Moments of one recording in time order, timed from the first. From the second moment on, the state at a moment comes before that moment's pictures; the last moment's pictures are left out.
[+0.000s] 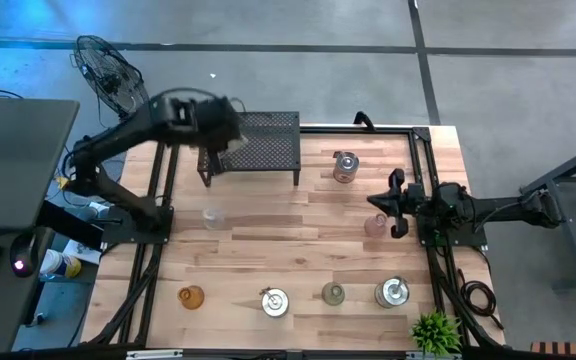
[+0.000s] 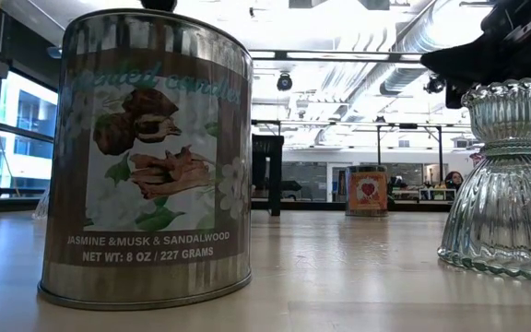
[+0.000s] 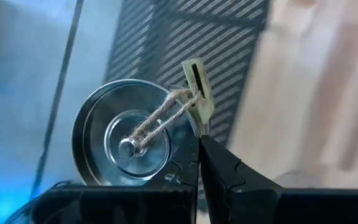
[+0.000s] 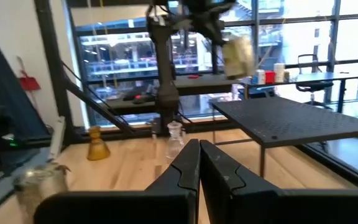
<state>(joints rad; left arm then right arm) 0.33 1.43 1.78 -1.44 -0.35 0.16 -0.03 0.25 0.01 0.39 0.04 0.08</state>
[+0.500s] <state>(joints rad) 0.94 1.43 1.63 -1.16 -0.04 0.67 -0.03 0.25 0.01 0.42 0.00 0.00</state>
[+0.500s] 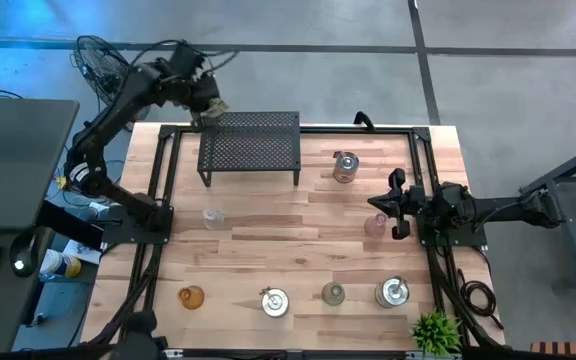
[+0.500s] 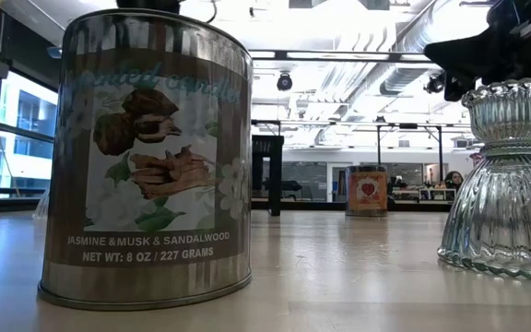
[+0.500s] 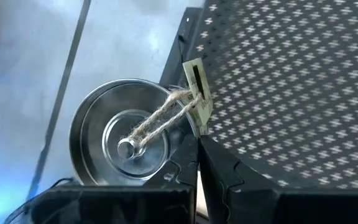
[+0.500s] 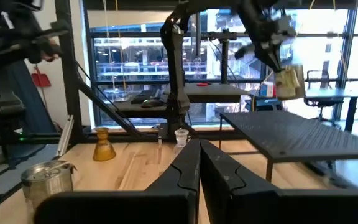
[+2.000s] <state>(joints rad) 1.02 1.51 1.59 -1.17 0.07 0.74 -0.03 0.25 0.01 0.52 0.01 -0.16</state>
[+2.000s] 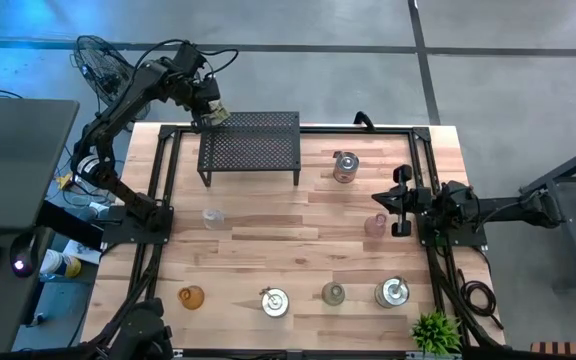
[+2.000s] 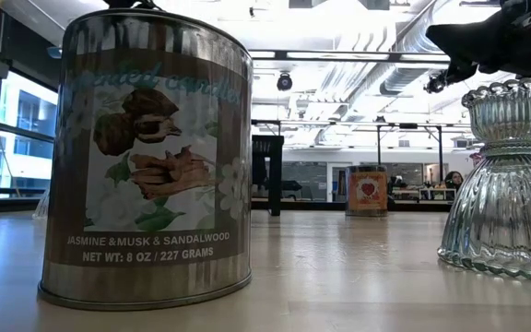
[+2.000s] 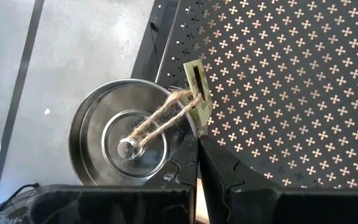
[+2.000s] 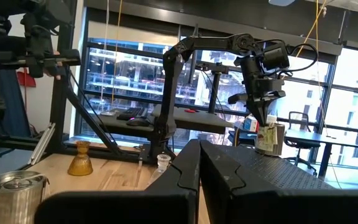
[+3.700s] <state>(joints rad) 1.00 1.51 1.59 -1.18 0.03 0.72 -0.03 0.25 0.01 0.52 0.01 -0.16</state>
